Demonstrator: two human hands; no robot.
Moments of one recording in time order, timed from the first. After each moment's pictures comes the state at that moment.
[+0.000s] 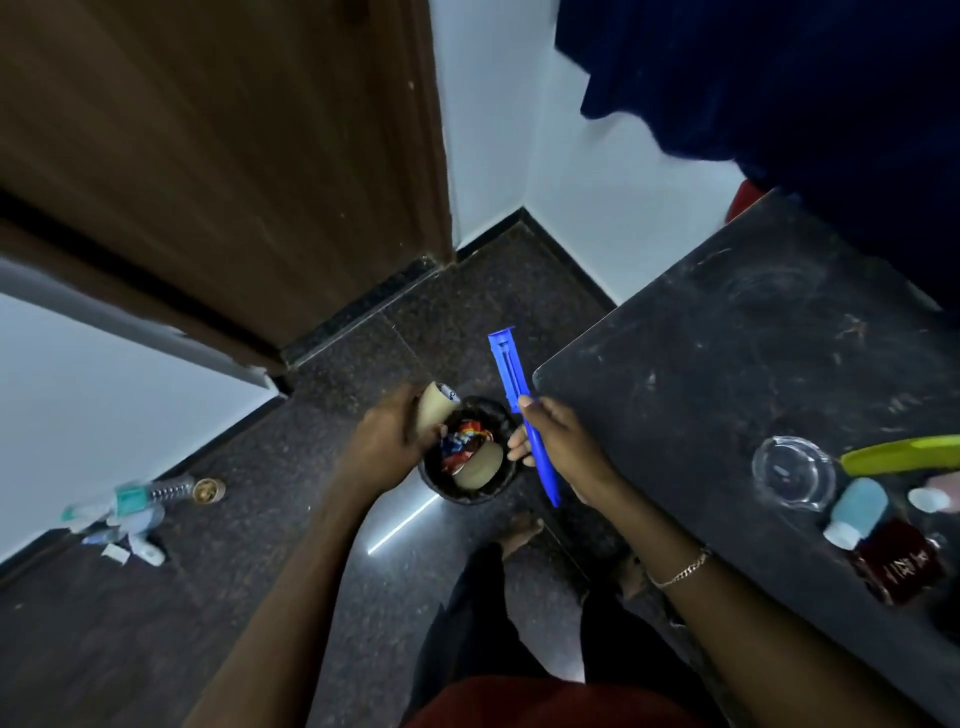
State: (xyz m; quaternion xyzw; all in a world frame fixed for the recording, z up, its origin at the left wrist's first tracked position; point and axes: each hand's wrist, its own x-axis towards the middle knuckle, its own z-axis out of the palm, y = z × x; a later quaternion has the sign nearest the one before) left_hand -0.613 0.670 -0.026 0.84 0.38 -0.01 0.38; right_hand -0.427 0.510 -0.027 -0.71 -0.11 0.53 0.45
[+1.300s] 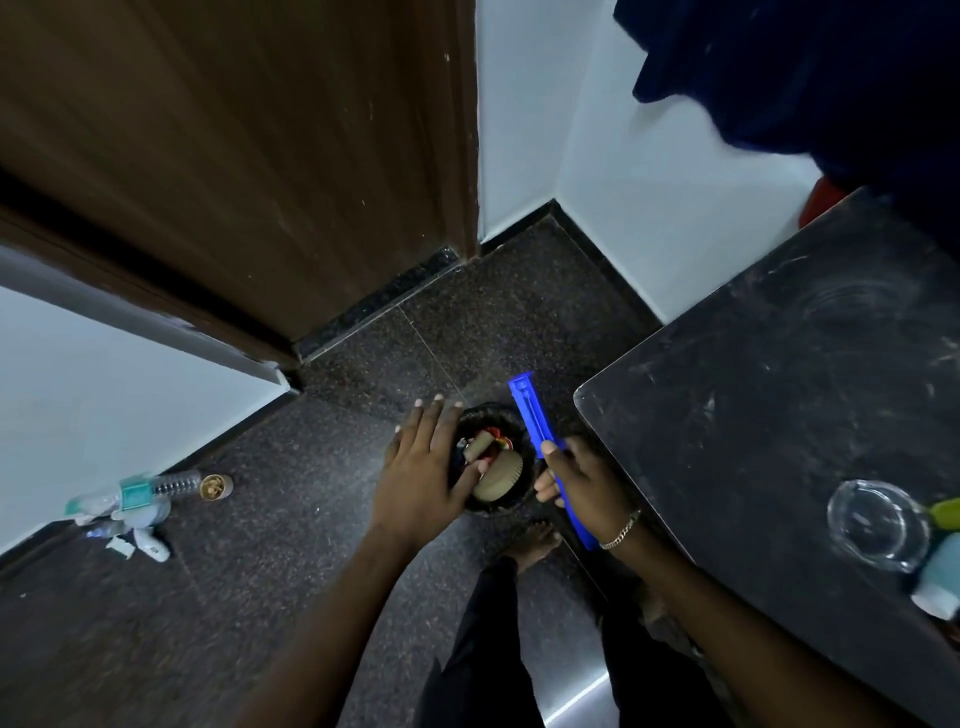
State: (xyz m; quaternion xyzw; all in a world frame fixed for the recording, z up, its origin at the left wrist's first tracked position) left_hand -0.621 0.652 -0.104 0.89 0.38 -0.02 0.24; right_hand -0.440 0.513 -0.082 -0.77 -0.14 0.48 0.40
